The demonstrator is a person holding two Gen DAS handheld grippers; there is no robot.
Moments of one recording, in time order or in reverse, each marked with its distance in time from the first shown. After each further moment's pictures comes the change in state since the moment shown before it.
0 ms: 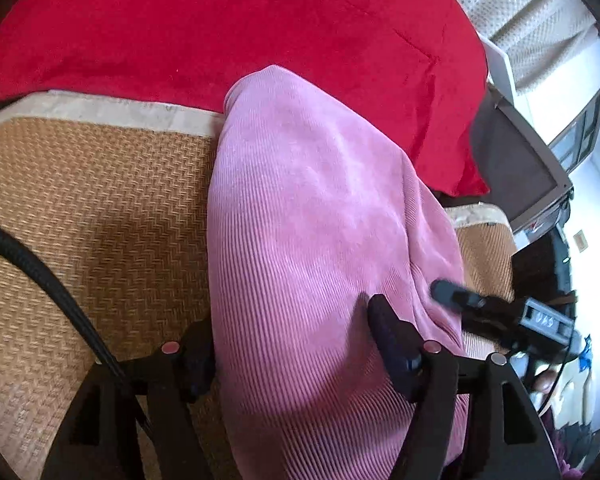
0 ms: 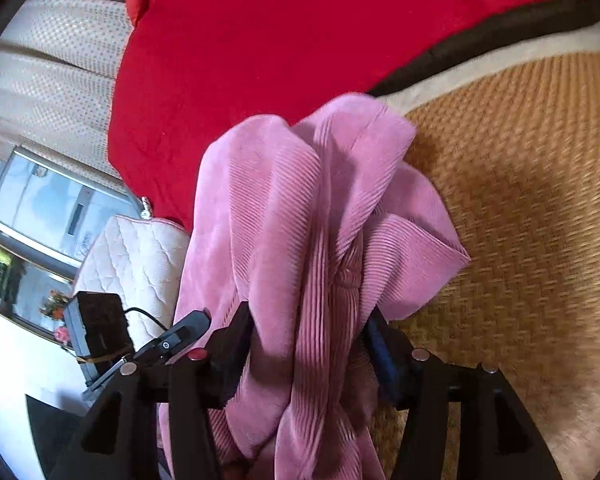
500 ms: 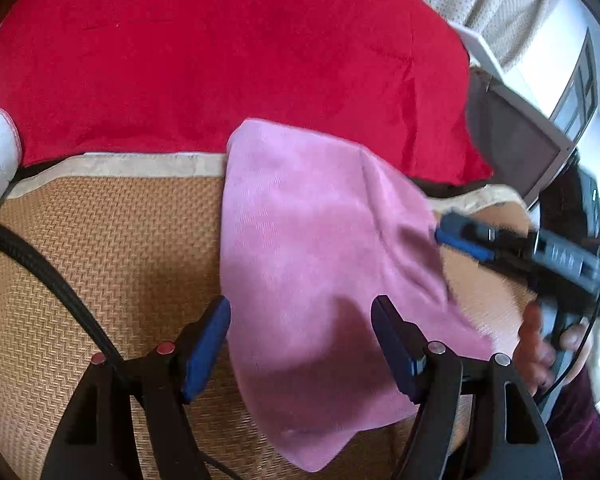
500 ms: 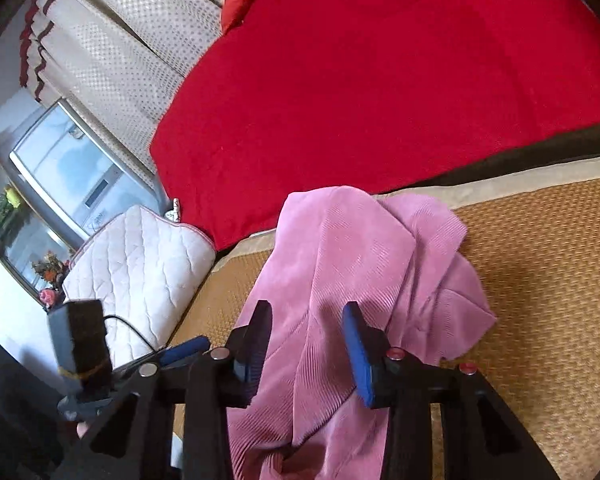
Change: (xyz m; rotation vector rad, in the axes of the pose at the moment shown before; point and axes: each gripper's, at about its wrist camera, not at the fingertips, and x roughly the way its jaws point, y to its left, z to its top) left arm -0.053 -0.015 -0.026 0.153 -0.078 0.144; right arm -0.027 0.067 0.006 -0.235 -0.167 0.011
